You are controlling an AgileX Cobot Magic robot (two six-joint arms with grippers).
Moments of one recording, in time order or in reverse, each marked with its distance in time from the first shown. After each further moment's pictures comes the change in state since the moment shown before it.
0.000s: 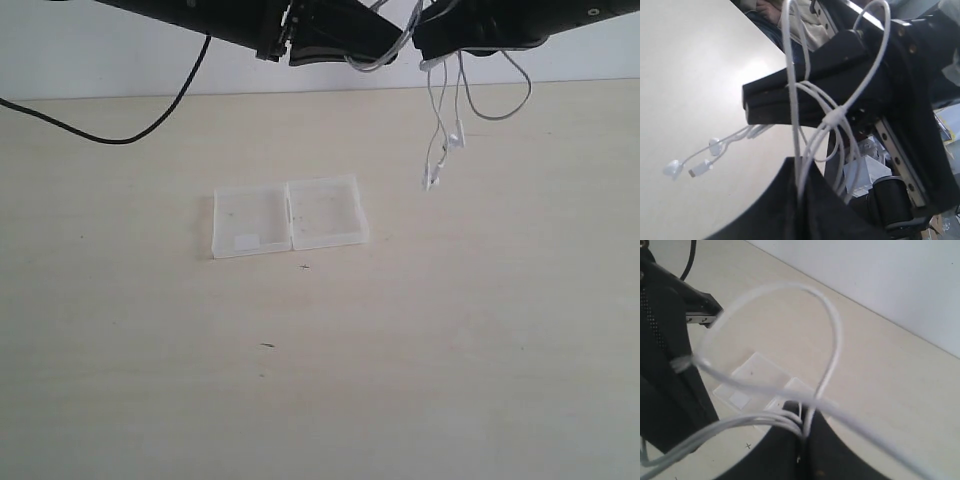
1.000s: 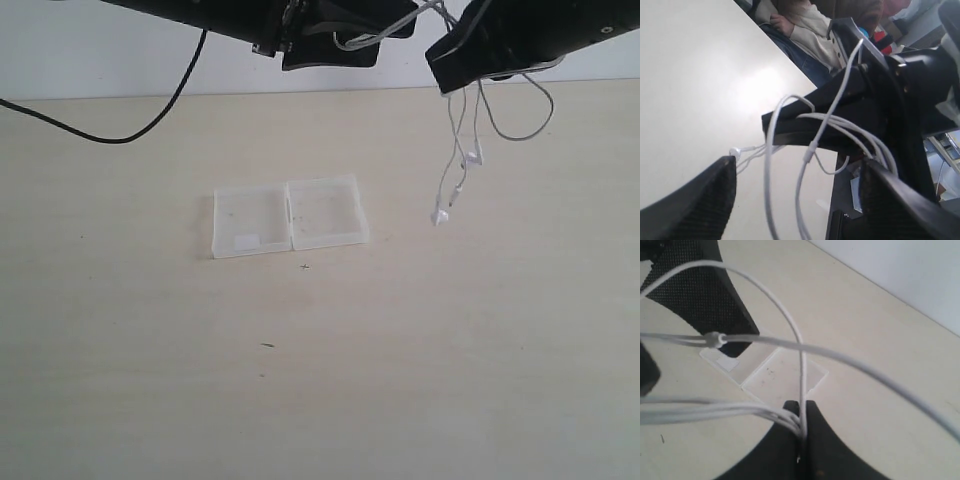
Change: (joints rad) left arm 0.000 0.000 -0.005 -0.013 -0.057 -0.017; right arm 0.000 0.000 0.000 -0.187 0.063 0.101
